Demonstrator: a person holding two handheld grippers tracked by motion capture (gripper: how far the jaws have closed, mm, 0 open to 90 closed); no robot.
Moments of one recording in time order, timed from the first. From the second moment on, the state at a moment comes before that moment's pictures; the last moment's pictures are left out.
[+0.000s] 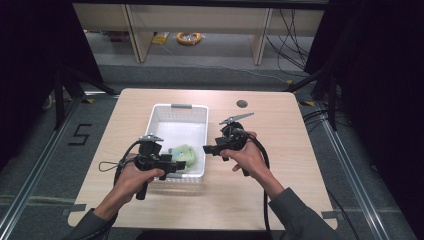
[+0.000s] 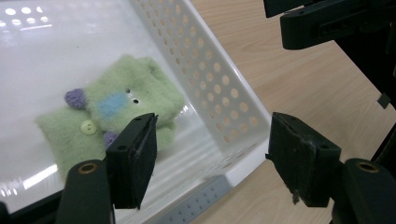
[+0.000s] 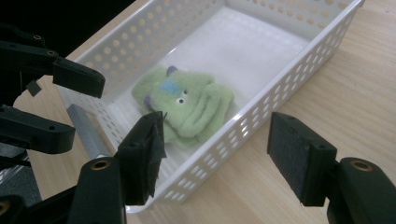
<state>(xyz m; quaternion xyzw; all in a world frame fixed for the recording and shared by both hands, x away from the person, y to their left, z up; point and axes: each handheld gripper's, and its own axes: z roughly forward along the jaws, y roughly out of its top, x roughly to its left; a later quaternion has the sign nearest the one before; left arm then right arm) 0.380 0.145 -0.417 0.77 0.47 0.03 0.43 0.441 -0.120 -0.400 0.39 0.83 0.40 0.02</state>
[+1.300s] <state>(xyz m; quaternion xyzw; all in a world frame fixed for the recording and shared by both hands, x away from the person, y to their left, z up) 0.339 0.099 -0.433 0.79 0.39 0.01 0.47 0.396 -0.196 -0.401 0.39 0.79 0.46 0.02</state>
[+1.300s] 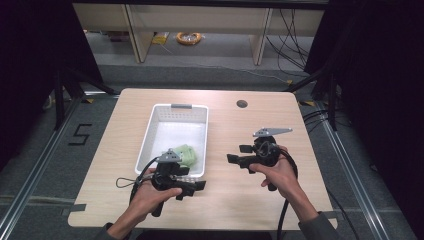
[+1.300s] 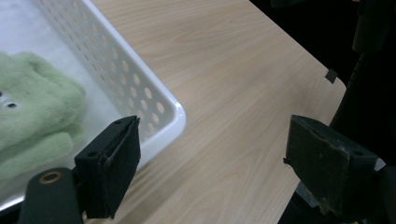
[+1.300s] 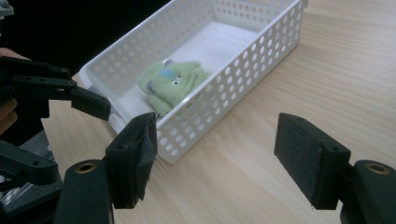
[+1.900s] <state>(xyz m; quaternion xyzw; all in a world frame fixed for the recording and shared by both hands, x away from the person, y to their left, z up) 0.321 0.092 -0.452 0.79 0.38 0.00 0.49 0.357 -0.220 -0.422 0.41 0.78 0.48 0.03</state>
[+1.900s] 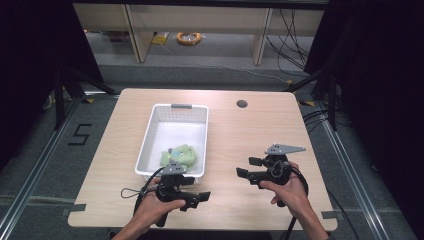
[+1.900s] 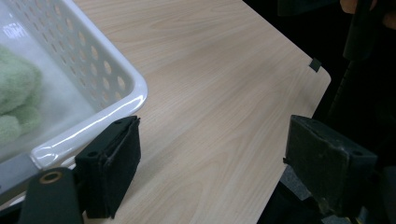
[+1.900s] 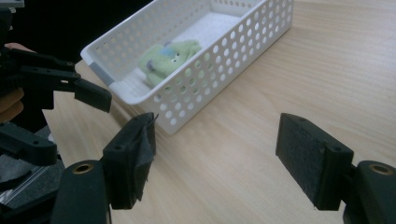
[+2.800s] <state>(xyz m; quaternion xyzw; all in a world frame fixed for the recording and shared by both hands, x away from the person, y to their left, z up) 0.302 0.096 -0.478 0.80 0.37 0.01 0.48 0.334 -0.231 -0.454 0.40 0.79 0.47 0.02</state>
